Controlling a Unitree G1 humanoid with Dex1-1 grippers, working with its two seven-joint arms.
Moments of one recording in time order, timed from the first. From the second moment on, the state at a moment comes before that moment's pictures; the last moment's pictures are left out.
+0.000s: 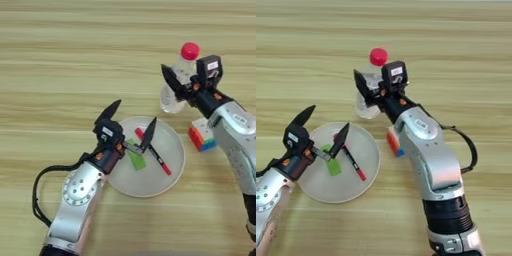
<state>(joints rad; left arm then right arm) 0.10 0.07 -0.22 -0.05 -0.08 -0.27 -0.35 -0.28 -0.08 0.14 -0.36 0.24 0.48 0.21</state>
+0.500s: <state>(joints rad) 0.10 0.08 -0.25 -0.05 -0.08 -0.26 -0.36 -0.26 -0.03 0.23 -0.40 0.25 0.54 0.23</state>
